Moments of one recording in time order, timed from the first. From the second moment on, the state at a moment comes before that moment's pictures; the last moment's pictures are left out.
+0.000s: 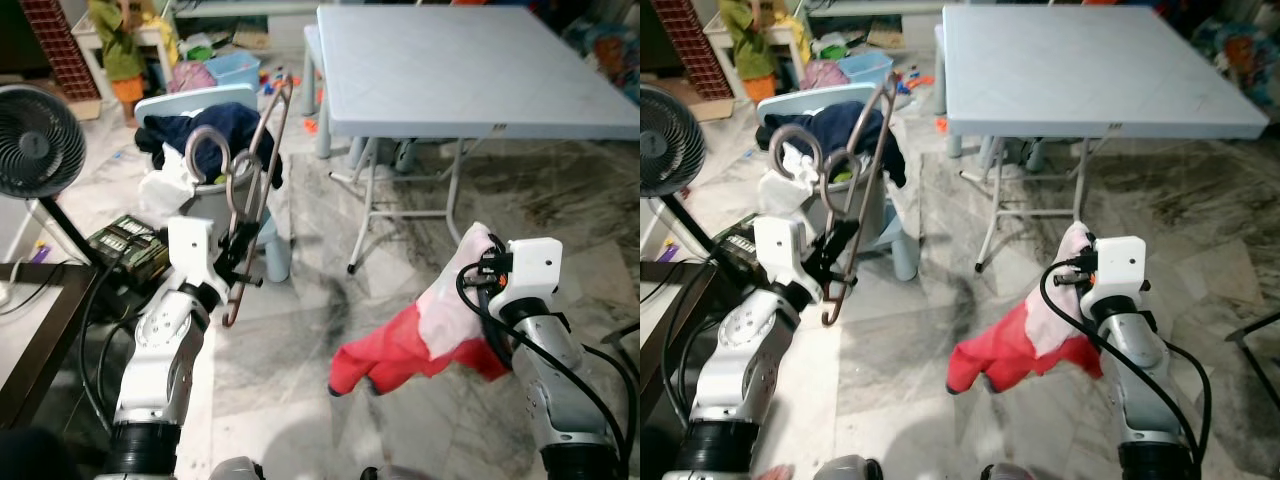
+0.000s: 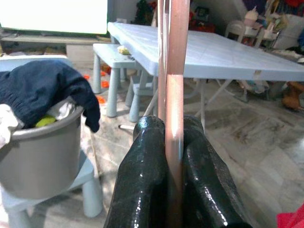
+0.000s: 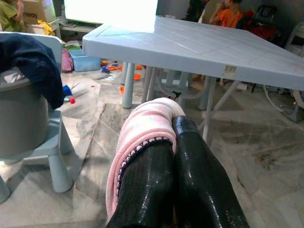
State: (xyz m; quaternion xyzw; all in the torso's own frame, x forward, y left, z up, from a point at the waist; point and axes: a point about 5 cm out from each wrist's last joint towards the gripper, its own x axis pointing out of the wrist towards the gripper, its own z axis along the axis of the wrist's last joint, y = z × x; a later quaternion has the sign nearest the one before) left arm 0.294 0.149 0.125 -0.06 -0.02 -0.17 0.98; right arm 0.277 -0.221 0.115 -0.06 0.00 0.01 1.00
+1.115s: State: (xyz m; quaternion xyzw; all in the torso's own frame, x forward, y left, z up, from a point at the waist) left arm 0.293 0.144 0.120 -0.05 0.00 -0.17 0.98; right arm 0.288 -0.208 0.119 -0.03 0.01 0.01 1.00
